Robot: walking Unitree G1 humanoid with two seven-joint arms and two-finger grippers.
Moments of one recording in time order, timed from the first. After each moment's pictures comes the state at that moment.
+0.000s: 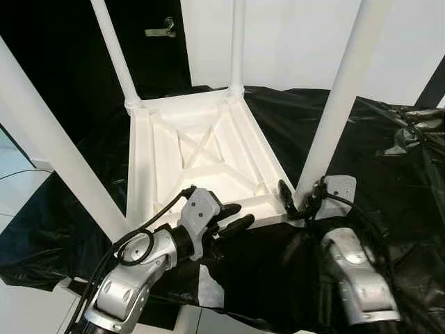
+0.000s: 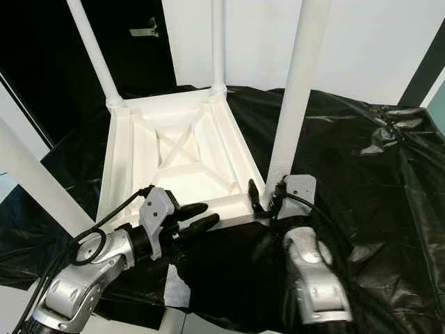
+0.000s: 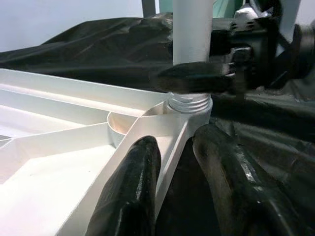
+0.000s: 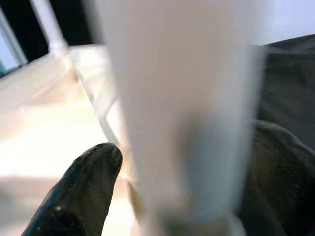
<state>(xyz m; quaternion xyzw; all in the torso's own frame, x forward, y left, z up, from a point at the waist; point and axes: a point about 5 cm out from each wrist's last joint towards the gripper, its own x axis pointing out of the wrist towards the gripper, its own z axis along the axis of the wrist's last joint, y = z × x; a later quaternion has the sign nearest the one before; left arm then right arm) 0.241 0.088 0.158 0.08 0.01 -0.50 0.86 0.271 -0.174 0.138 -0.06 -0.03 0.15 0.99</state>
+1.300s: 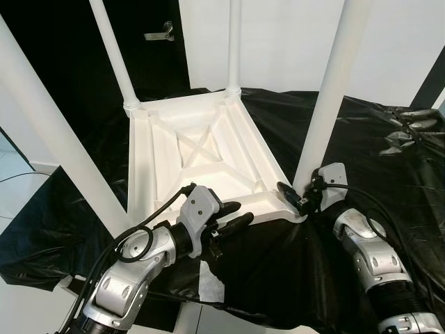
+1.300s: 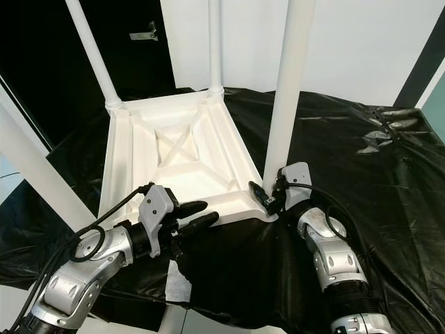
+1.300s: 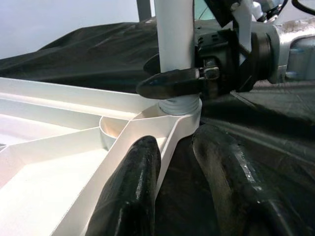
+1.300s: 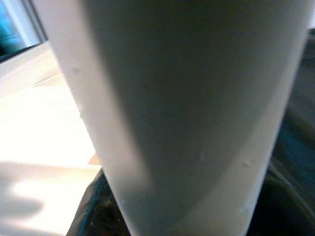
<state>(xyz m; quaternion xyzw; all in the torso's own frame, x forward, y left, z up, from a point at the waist) 0.243 0.088 0.159 0.08 0.01 -0.50 0.86 0.304 -0.164 0.127 -0.07 -0.01 0.17 0.98</state>
